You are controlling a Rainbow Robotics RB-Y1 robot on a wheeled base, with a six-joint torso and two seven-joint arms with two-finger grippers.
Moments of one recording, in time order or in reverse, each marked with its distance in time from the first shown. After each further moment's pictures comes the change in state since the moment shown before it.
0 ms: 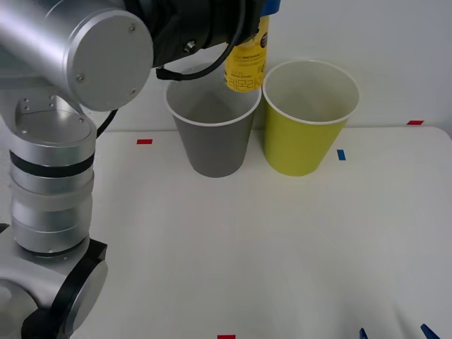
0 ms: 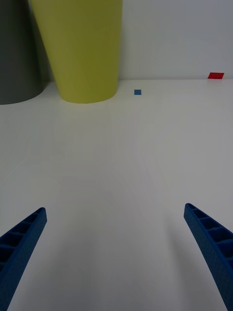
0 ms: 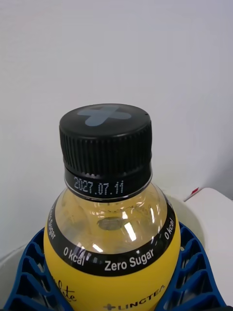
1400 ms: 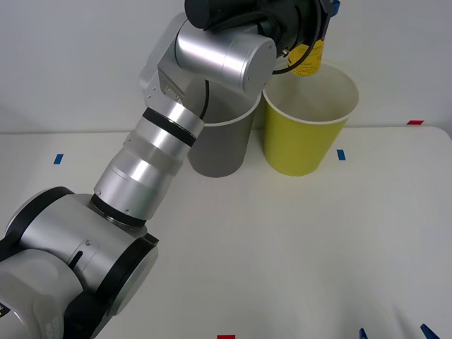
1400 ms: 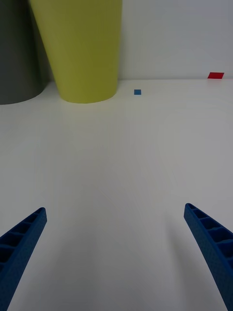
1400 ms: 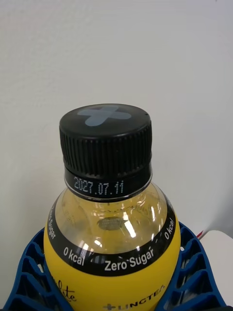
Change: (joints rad) right arm 0.000 0.000 0.000 0.000 0.000 0.000 0.000; left arm -0.205 -0.171 -0.091 0.802 -0.058 -0.715 -0.111
